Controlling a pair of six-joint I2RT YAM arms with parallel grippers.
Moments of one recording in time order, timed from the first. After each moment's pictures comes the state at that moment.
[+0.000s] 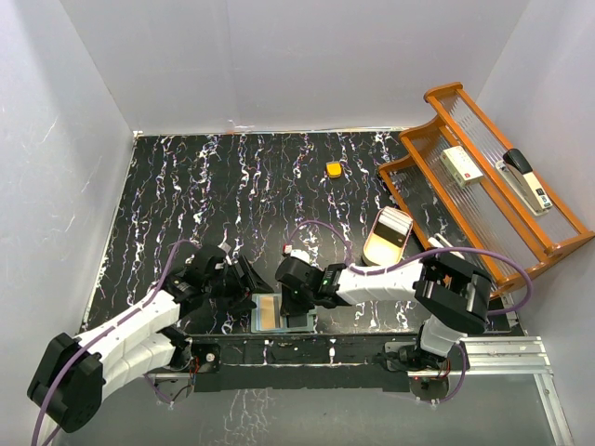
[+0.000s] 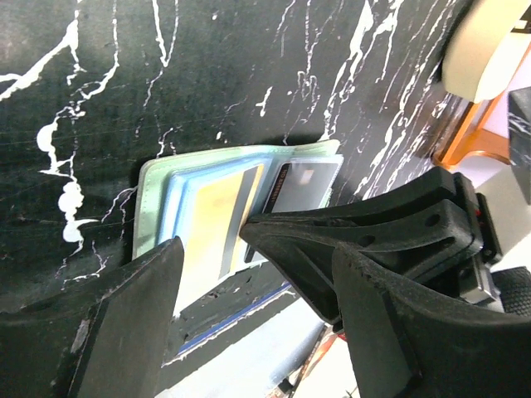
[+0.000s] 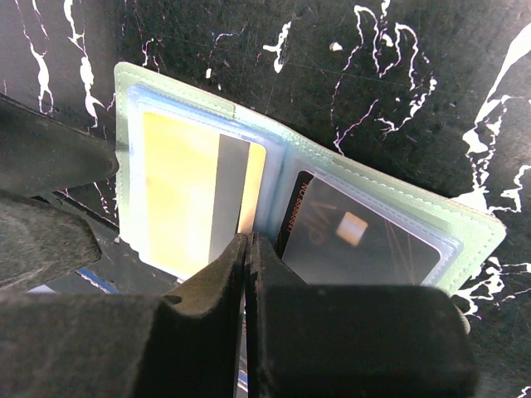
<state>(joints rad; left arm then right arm) -0.58 0.90 0.33 -0.29 0.36 -1.15 1.16 1.64 0.85 -0.19 0.02 0.97</state>
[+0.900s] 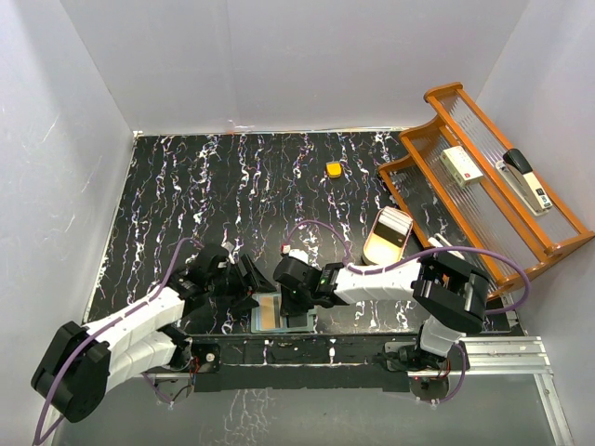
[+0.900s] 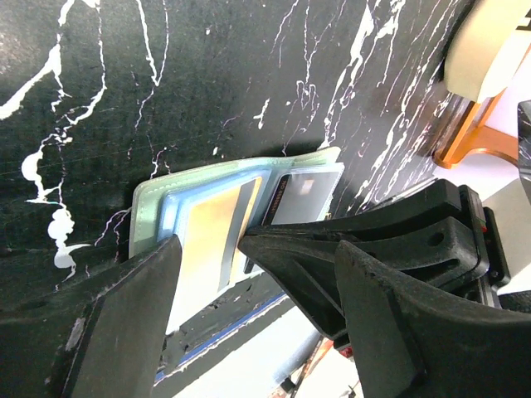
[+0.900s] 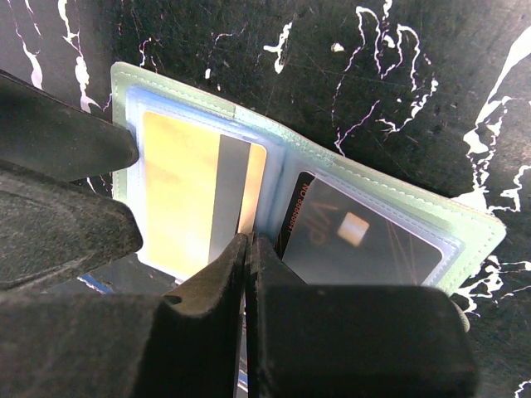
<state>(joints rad) -0.58 0.97 0.32 -0.21 0.37 -1.14 1.17 1.66 0.88 -0.23 0.03 0.97</state>
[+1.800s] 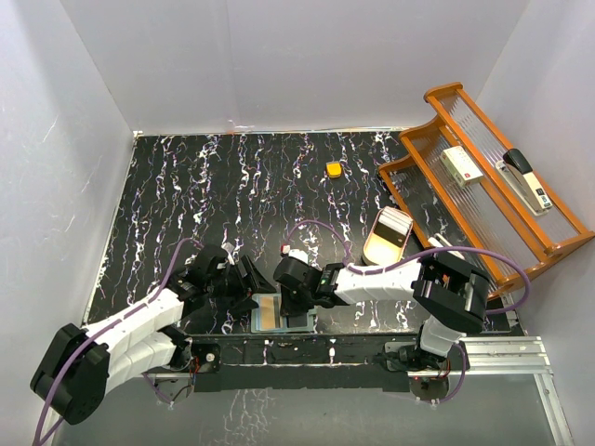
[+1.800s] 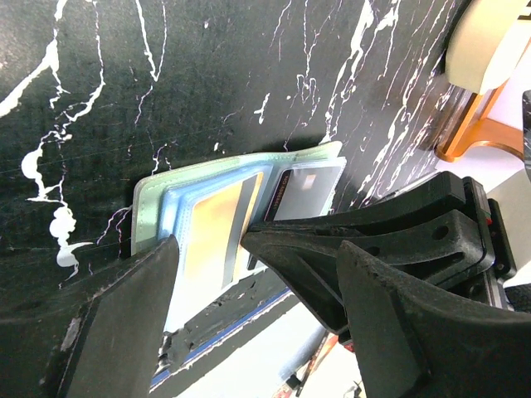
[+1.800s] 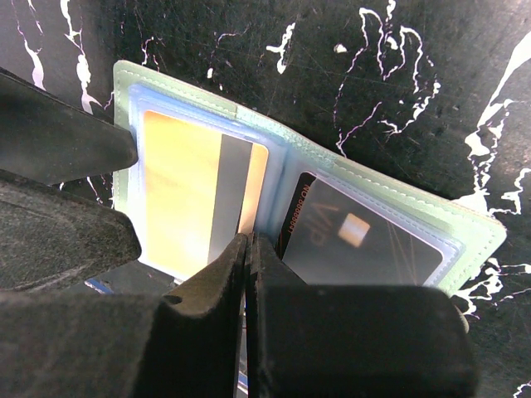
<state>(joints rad) -0.58 0.96 0.31 -0.21 0.38 -1.12 1.17 1.66 0.87 -0.22 0.03 0.96</state>
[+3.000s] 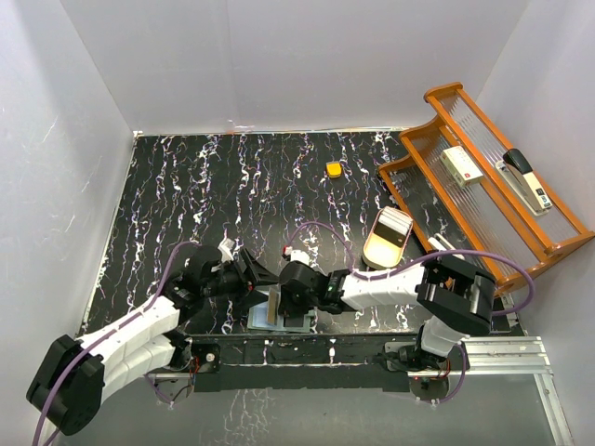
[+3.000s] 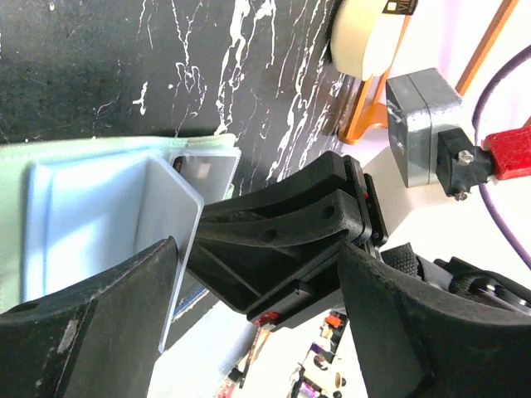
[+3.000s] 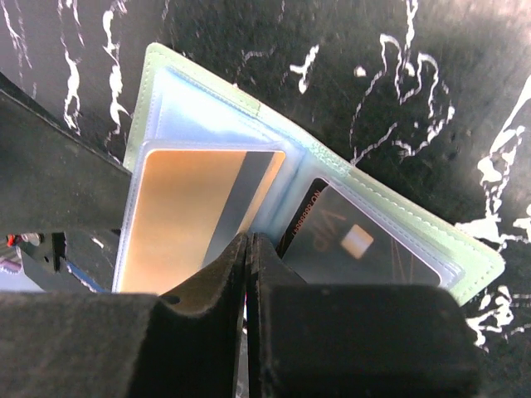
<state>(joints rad) -0.58 0.90 0.25 0.00 0.48 -1.30 1.17 1.62 0.79 -0.08 0.05 0.94</state>
